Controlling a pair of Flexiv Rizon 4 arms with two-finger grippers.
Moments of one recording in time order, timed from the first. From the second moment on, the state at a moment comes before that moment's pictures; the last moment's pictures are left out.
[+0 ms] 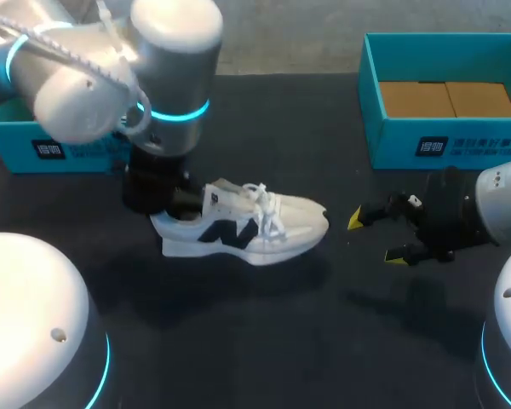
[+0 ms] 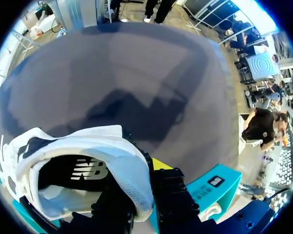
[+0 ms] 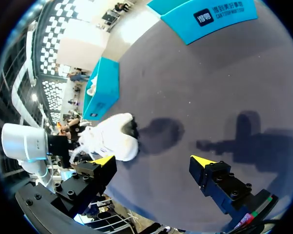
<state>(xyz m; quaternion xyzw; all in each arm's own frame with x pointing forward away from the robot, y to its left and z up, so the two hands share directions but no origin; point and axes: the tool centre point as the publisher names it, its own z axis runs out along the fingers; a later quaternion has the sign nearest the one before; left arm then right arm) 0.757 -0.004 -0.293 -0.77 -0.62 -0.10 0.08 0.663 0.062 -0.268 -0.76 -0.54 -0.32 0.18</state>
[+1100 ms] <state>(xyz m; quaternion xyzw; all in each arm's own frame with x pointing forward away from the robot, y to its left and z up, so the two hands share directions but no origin) 0.743 -0.013 -0.387 -0.76 -0.64 -0.09 0.12 0.663 0.062 -0.268 -0.76 -0.54 -0.32 0.18</state>
